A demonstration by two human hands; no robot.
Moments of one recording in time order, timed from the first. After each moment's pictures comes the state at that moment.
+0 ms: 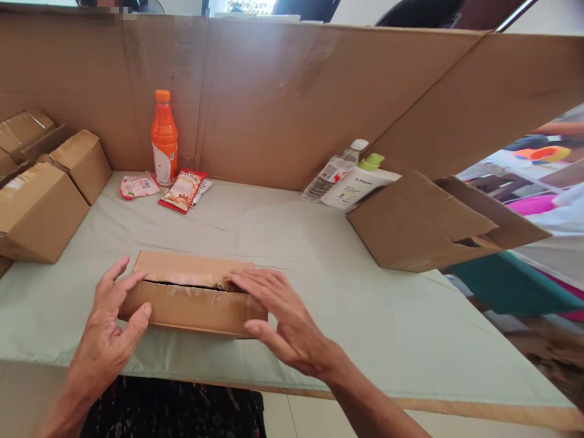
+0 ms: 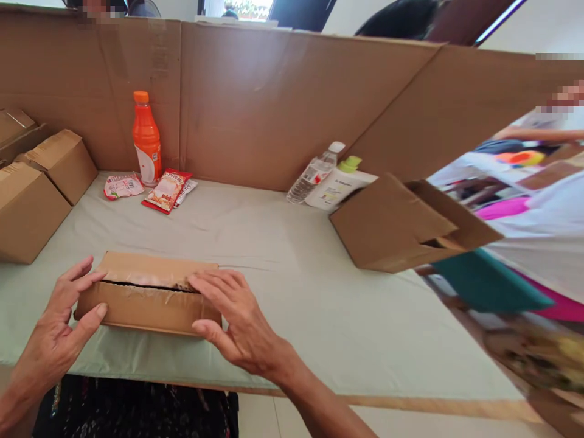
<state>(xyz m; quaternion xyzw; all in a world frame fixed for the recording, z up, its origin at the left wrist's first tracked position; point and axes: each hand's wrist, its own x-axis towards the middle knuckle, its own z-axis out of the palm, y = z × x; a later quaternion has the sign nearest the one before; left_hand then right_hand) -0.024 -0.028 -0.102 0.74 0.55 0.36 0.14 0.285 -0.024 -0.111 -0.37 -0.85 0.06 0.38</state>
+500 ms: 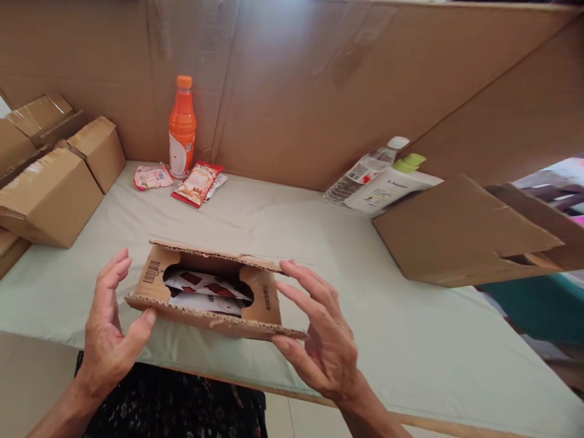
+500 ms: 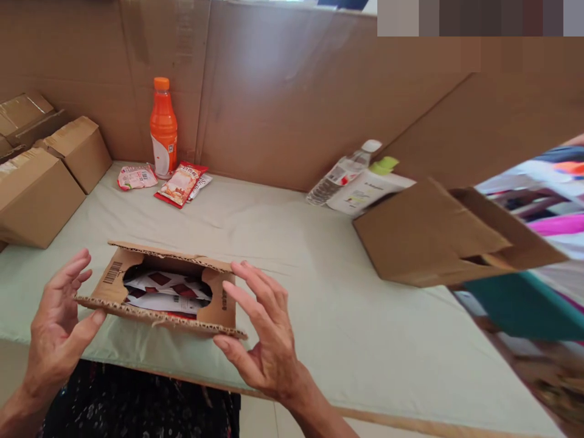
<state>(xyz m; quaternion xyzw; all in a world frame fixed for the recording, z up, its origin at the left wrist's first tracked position) -0.020 -0.041 -0.110 0.67 0.53 0.48 0.21 0.278 -0.042 -0.122 -0.41 -0.79 0.01 0.46</state>
